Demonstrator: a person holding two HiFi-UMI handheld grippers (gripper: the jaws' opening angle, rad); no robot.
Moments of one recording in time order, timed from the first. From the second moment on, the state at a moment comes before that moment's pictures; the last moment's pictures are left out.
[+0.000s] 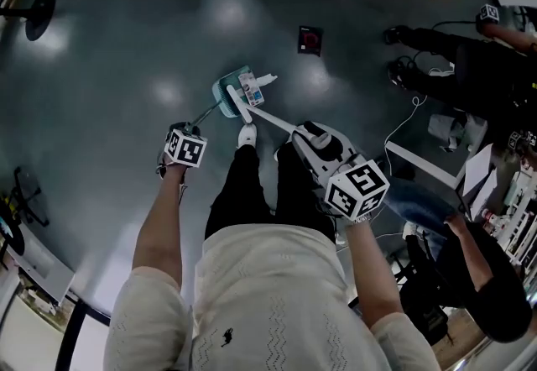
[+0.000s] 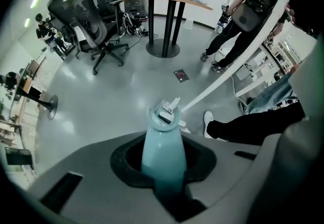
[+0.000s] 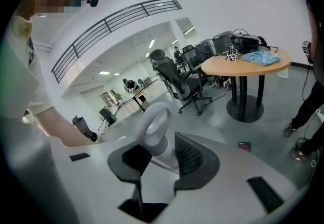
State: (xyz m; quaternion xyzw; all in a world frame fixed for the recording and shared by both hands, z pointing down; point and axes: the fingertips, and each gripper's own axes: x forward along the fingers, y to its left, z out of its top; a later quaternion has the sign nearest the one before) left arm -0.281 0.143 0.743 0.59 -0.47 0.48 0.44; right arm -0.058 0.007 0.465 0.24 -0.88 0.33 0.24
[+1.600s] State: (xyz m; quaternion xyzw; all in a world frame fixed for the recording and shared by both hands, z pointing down) left arm -0.324 0.149 0.736 0.59 -0.47 0.52 0.40; right arm -0.052 0.000 0.472 0.25 -0.88 0.36 0.19
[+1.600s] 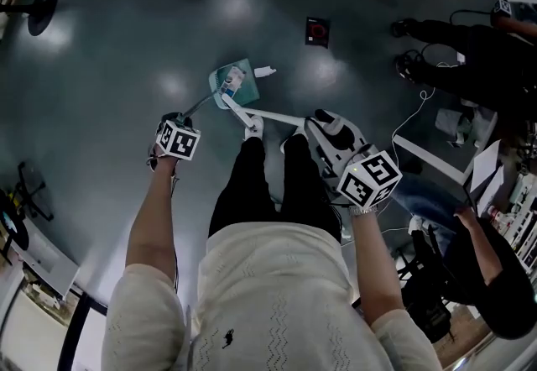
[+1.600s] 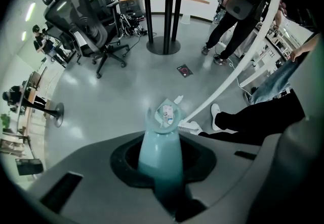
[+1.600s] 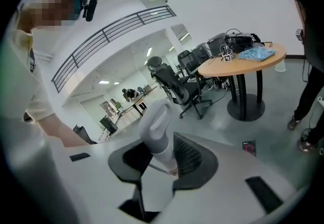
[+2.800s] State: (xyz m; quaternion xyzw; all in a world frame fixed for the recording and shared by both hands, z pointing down) left arm -0.315 0.162 0.738 0.57 -0.49 0.50 0.43; right arm -0.046 -0.039 0.477 0.29 -0.89 0.18 0.29
